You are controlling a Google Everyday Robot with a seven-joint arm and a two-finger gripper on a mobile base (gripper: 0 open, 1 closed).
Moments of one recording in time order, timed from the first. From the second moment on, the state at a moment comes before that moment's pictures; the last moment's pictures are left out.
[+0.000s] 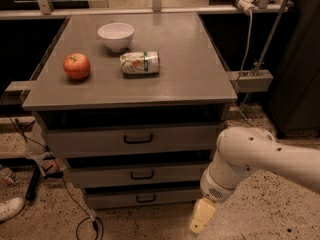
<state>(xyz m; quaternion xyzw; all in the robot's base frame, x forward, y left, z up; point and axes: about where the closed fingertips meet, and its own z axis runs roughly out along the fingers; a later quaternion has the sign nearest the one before) 0.384 -0.121 0.587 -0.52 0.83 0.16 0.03</state>
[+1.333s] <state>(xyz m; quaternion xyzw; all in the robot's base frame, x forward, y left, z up) 0.458 -0.059 0.522 -0.52 0.81 0.24 0.10</state>
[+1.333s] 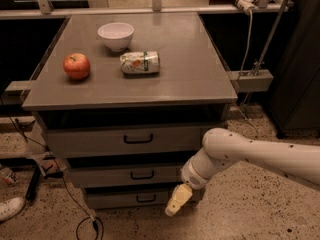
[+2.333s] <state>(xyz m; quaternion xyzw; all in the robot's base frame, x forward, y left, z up) 0.488 -0.067 0.493 -0.50 0.84 0.17 0.15</state>
